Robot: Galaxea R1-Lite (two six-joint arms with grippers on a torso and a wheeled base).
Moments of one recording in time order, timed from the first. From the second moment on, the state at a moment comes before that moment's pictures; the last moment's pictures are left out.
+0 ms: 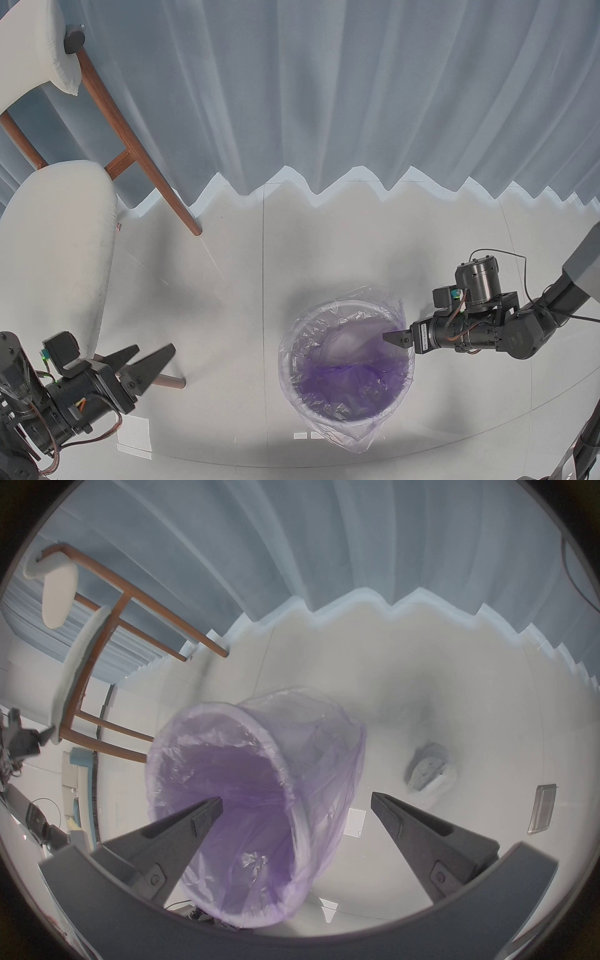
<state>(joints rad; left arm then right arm) -0.41 1.27 -0.02 -1.09 -0.09 -0.51 0.38 1.99 -0.78 -0.49 0.15 0.09</state>
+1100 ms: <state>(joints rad) -0.57 2.25 -0.20 -1.55 -0.06 -0.78 0.28 1.47 -0.21 -0.83 0.13 0.28</state>
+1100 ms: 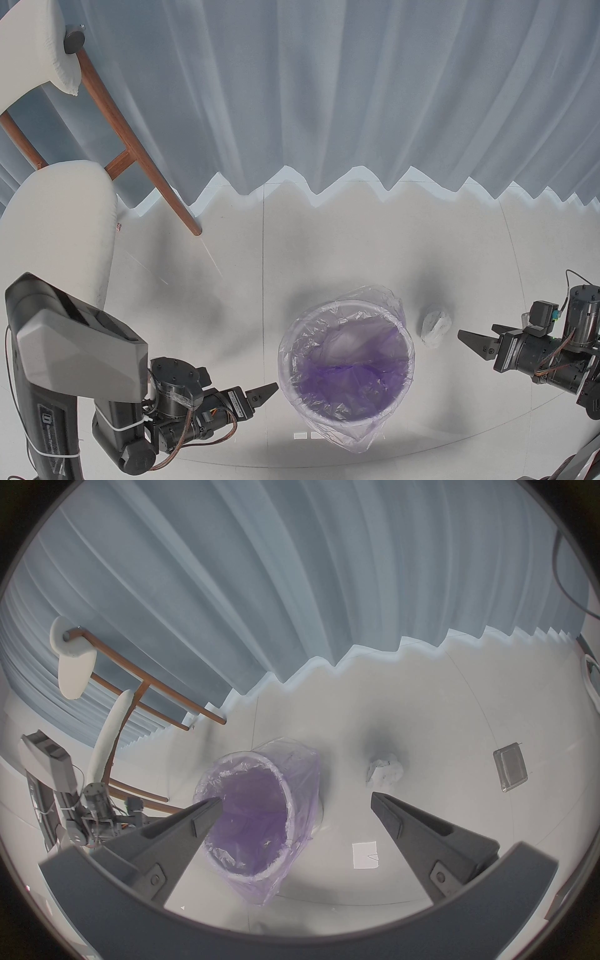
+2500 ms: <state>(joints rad) -0.51 2.48 -0.66 -1.26 0.00 -0.67 0.28 1.44 -0.18 -0.83 0.13 0.32</state>
